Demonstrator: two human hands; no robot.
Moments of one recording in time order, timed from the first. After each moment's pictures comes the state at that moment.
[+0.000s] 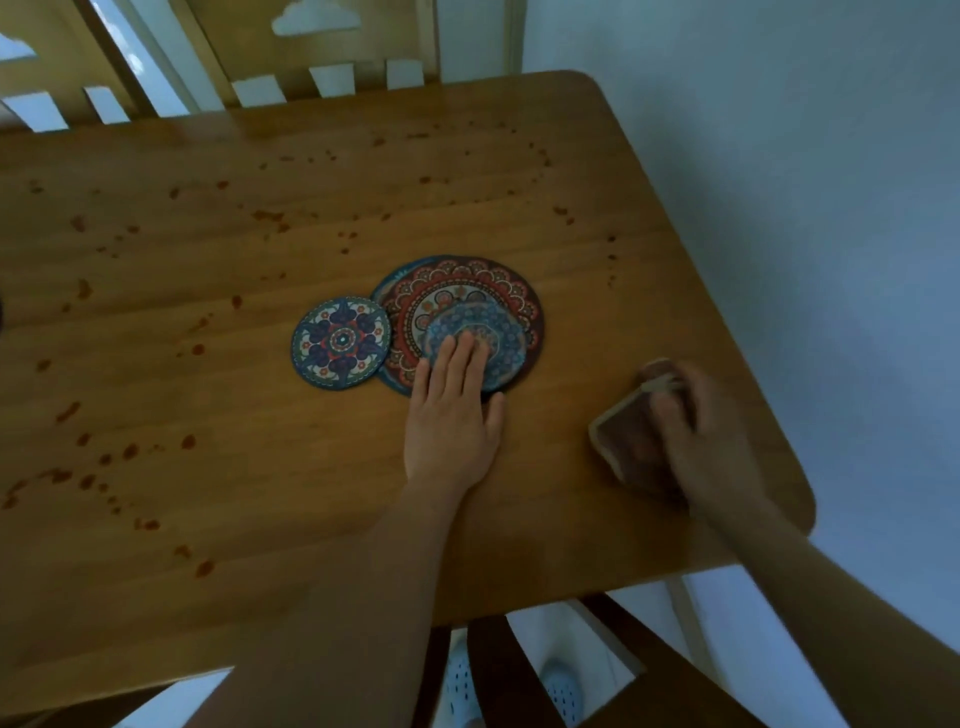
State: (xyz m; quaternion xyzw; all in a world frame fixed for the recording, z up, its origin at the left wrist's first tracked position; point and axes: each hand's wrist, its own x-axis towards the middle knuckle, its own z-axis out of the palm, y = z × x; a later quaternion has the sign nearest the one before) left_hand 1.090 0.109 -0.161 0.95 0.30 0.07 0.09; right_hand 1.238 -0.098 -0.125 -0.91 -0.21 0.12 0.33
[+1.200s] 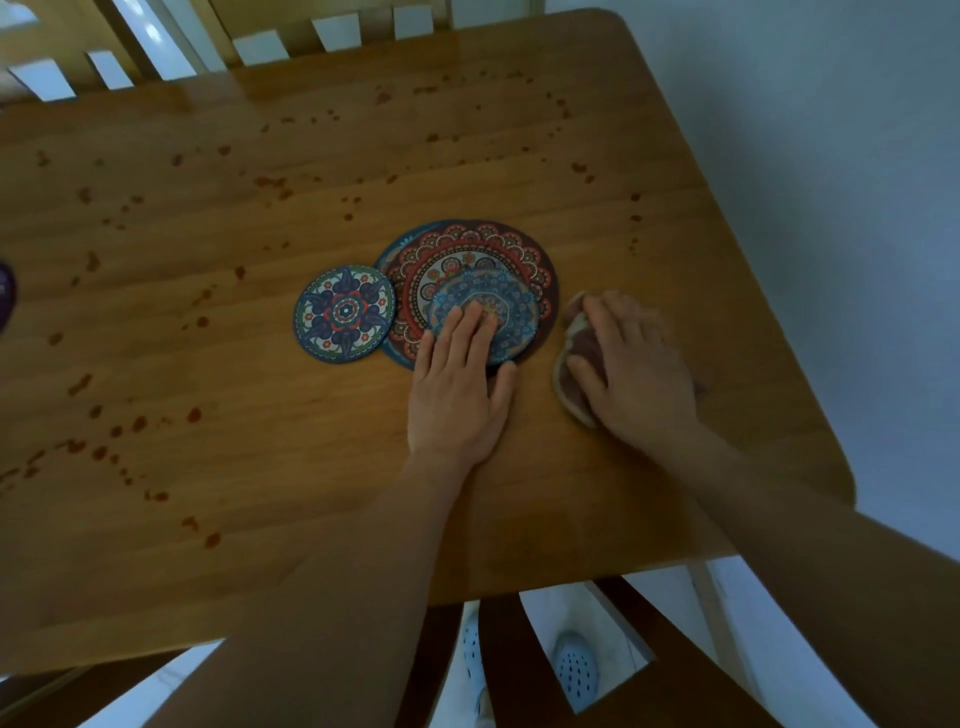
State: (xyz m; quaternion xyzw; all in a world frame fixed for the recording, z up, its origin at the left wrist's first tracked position) left_hand 1.091 0.108 -0.157 0.94 0.31 0.10 0.12; right_hand 1.242 -0.027 -0.142 -0.89 -0.45 0.05 0.11
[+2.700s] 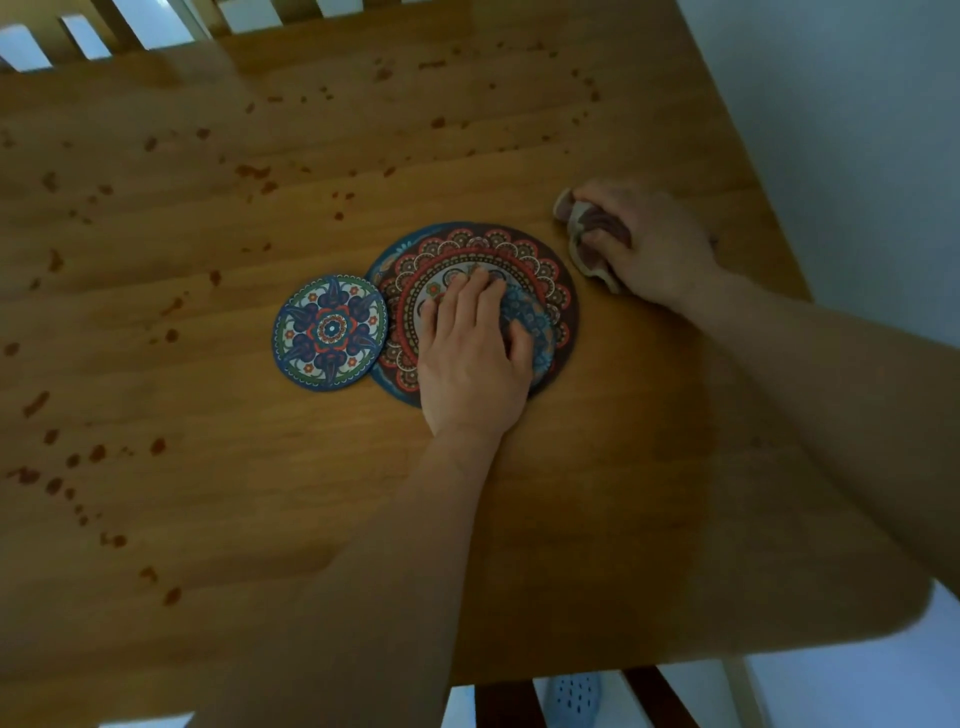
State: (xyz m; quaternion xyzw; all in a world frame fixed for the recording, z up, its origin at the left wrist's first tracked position) left_hand 1.155 0.136 -0.160 0.90 0.39 0.17 0.10; right_hand 1.376 0.081 -0.137 -0.81 -0.54 0.06 0.22
